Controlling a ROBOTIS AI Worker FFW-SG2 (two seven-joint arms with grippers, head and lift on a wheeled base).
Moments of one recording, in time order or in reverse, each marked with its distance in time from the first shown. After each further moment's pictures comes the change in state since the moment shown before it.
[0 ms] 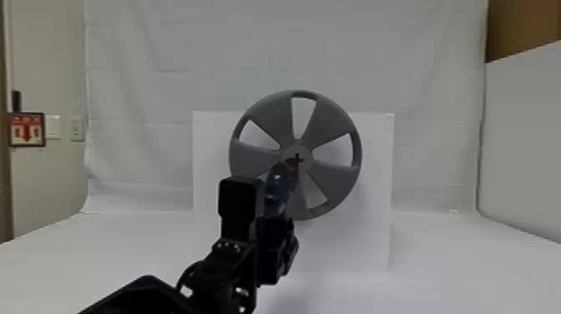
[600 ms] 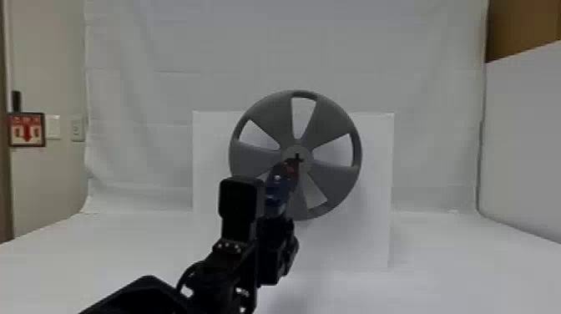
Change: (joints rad) left arm 0.000 0.000 -0.002 0.001 -0.002 0.000 0.000; right arm -0.002 -0.001 0.002 0.000 0.000 0.000 0.000
